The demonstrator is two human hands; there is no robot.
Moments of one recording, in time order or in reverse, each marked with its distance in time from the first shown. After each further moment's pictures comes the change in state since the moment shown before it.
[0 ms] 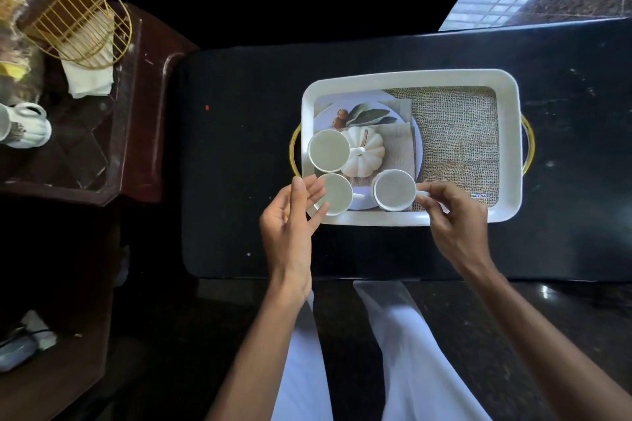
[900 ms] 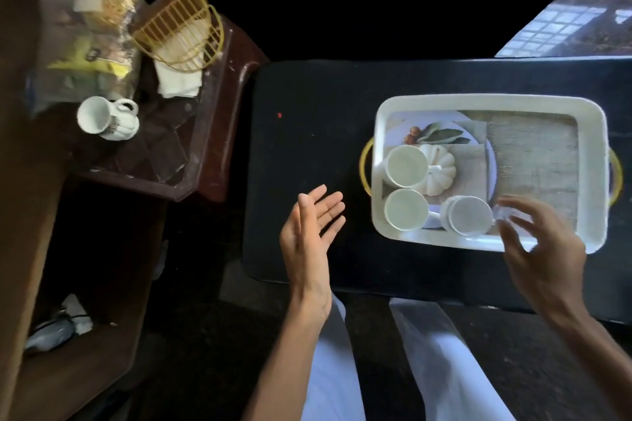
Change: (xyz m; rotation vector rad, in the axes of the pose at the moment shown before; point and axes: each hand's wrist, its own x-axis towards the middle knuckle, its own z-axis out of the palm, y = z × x) left_hand 0.015 0.036 -0.076 -0.075 0.082 0.035; right_hand -0.017 -0.050 0.005 -0.291 0.069 -0.198
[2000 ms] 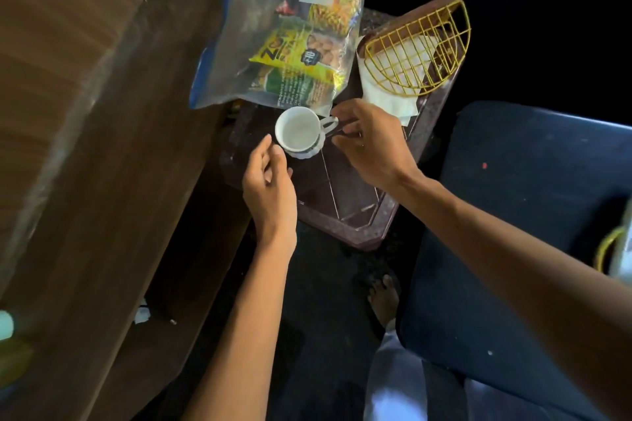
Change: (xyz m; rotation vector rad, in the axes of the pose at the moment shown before) left_hand 0.255 0.137 -0.254 0.136 0.388 0.213; right_hand 0.133 -0.416 0.358 0.236 -0.497 -0.303
